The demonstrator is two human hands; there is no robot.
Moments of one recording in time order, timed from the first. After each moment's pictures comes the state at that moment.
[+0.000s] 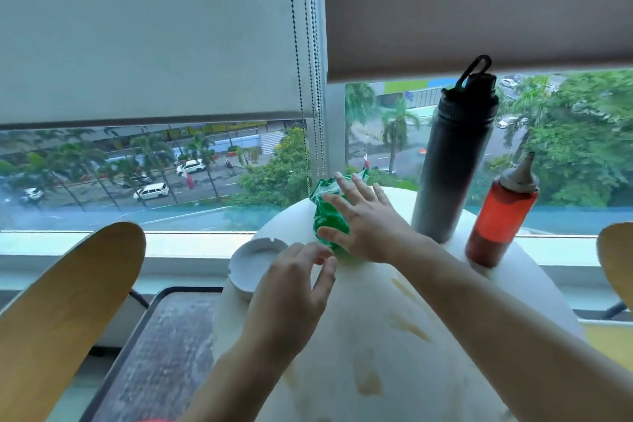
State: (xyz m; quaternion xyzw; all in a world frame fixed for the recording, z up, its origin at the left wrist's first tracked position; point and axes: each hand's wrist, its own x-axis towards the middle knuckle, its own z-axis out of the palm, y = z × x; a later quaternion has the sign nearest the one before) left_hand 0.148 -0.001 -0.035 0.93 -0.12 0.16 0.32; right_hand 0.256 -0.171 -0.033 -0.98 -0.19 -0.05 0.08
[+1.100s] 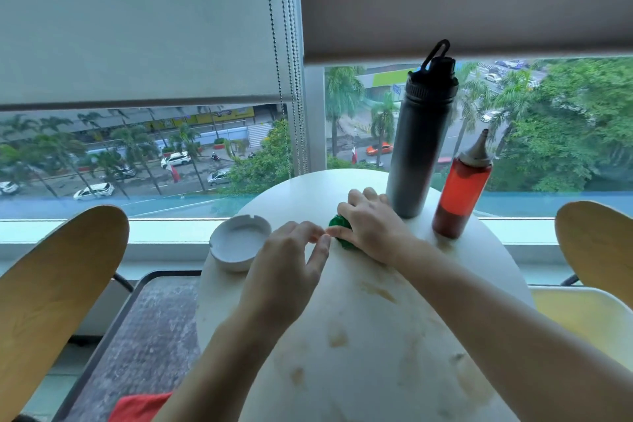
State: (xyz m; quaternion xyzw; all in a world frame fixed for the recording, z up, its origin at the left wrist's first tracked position) left_hand 0.128 -0.024 -0.032 0.92 -0.13 0.15 0.33; right_hand 0.216 -0.208 -0.055 -0.98 -0.18 -0.09 0.06
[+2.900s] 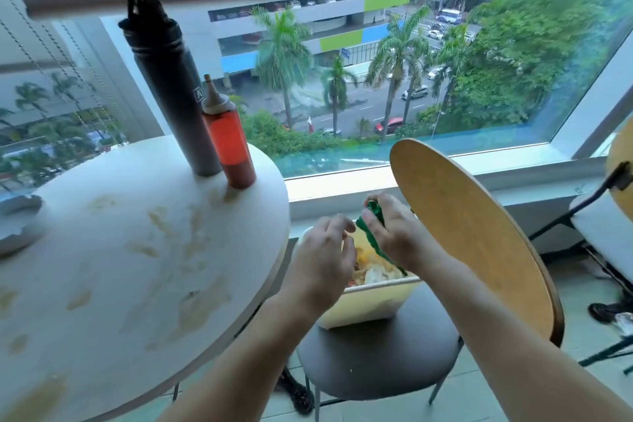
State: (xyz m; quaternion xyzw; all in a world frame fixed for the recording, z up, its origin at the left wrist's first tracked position) left_hand 0.039 -0.388 -0.107 0.90 -0.25 0.03 0.35; right_hand 0.046 -0.570 -0.128 -0.93 0.00 -0.10 0.37
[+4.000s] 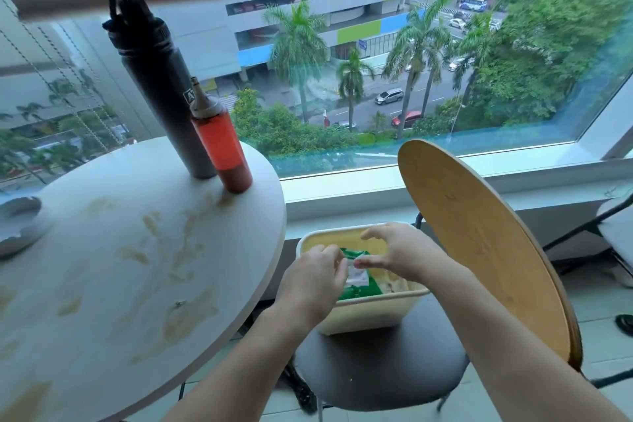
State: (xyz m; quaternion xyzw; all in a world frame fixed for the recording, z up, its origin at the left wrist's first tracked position) left_hand 0.055 -0.393 -0.141 0.96 -0.19 -0.06 0.22; right_hand 0.067 -0.596 -0.151 -0.97 0.00 0.11 0.23
